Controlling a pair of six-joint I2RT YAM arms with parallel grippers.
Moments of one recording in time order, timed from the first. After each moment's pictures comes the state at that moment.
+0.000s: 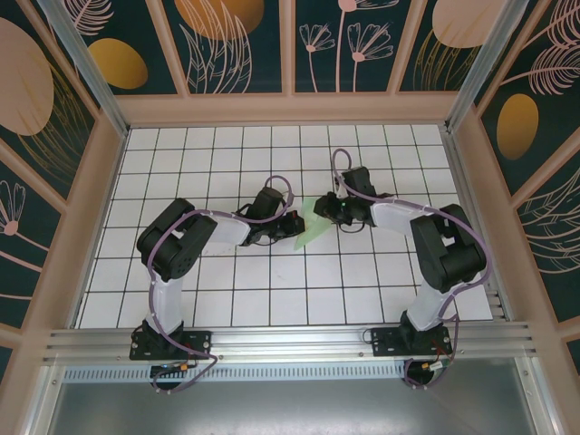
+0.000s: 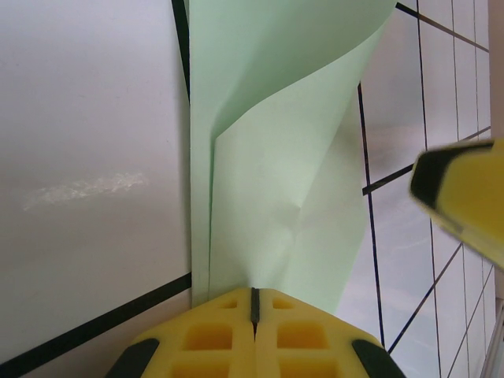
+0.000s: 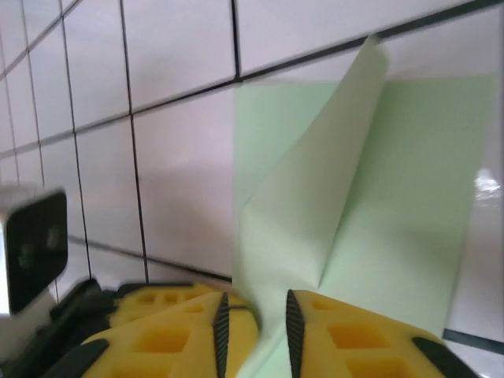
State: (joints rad) left arm -0.66 2.00 0.97 0.29 0.41 -0.84; right arm 0.42 1.73 0.91 -0.07 -0.44 0.69
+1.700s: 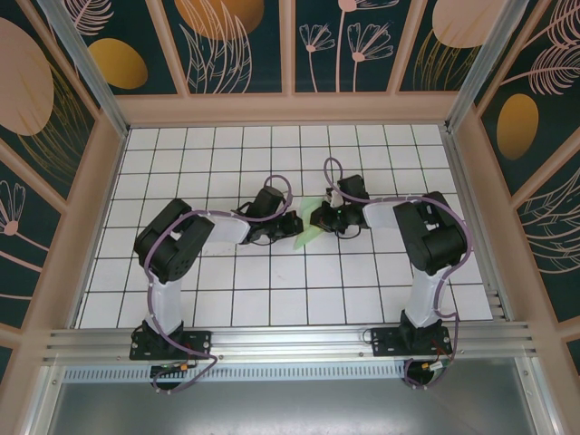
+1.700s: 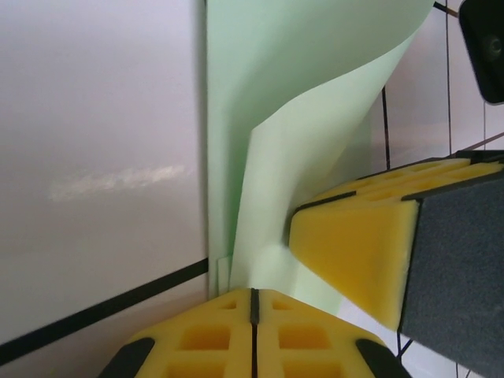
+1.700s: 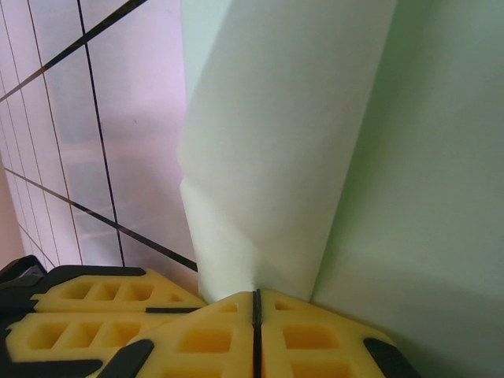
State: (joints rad) left arm -0.66 1.97 0.98 0.19 0.37 -0.82; right arm 0.41 1.90 0.92 0.01 -0.58 0.68
